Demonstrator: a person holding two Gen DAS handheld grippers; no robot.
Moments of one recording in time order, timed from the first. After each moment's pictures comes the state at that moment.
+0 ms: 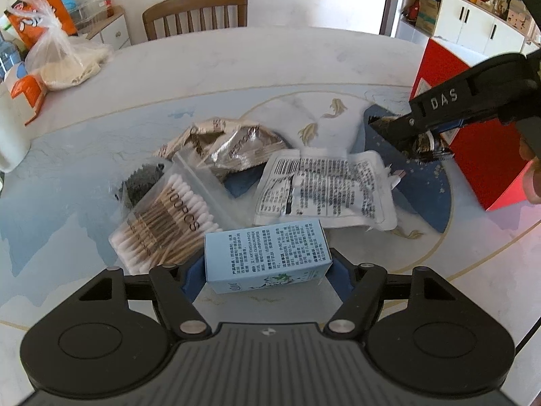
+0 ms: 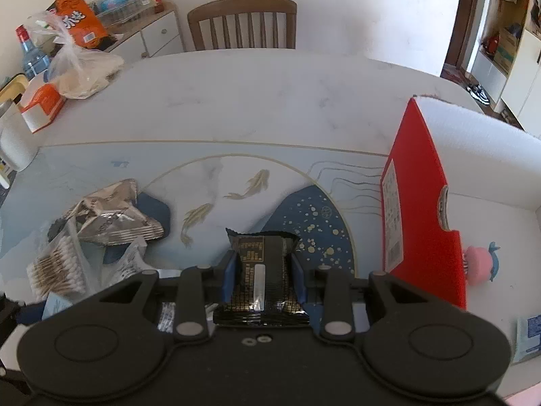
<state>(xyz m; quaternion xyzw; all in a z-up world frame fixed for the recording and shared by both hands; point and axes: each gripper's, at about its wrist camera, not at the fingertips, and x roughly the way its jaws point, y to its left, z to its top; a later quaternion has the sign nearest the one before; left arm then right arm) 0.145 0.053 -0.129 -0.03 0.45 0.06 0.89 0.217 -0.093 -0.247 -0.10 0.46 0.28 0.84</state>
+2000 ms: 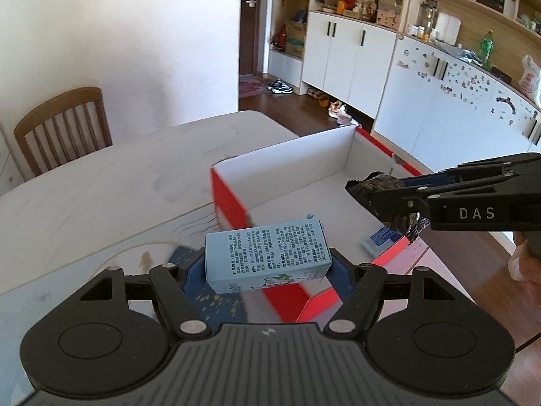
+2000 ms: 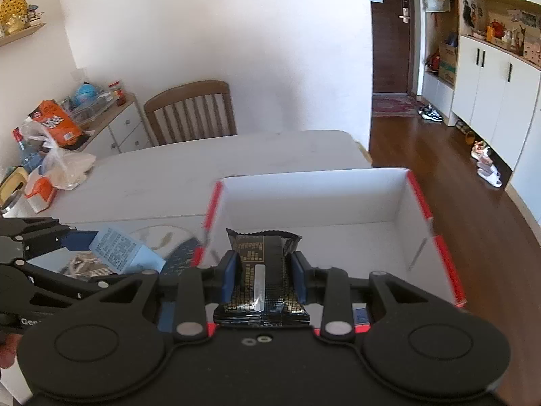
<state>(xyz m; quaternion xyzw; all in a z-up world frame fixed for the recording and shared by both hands) 0.226 -0.113 -0.002 0.04 0.38 -0.15 0.91 0.215 -0.303 -0.145 -0.01 0.37 0.24 0.90</state>
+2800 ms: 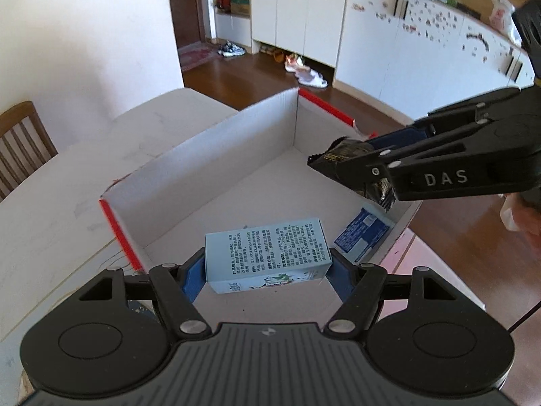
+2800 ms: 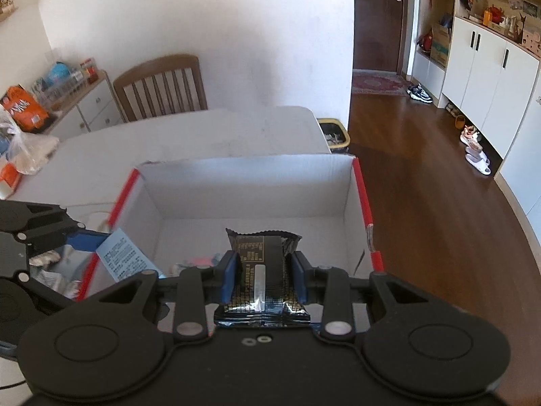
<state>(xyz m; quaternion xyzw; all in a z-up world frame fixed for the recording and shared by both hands) 0.306 -0.209 -0.046 0.11 0.45 -0.21 0.86 0.292 -0.341 -0.188 -0.04 0.42 0.22 0.88</state>
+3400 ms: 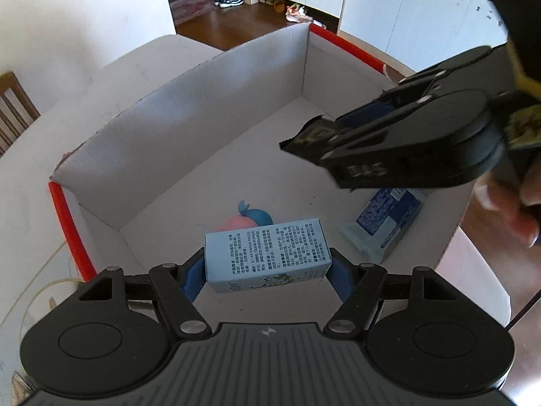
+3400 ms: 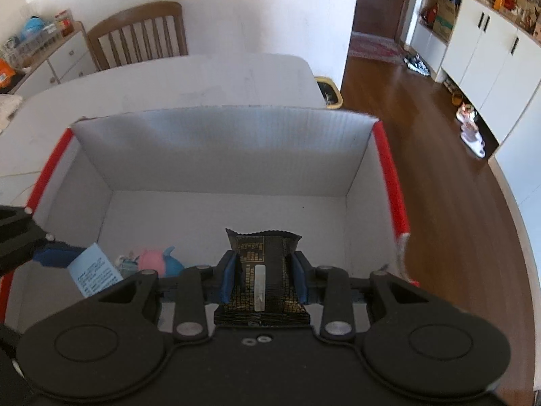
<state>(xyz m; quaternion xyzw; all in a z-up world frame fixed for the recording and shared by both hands) 0.352 -0.226 -0.093 0.13 0.53 -0.20 0.82 0.351 -0.303 -0.251 -0.09 0.49 0.19 0.84</state>
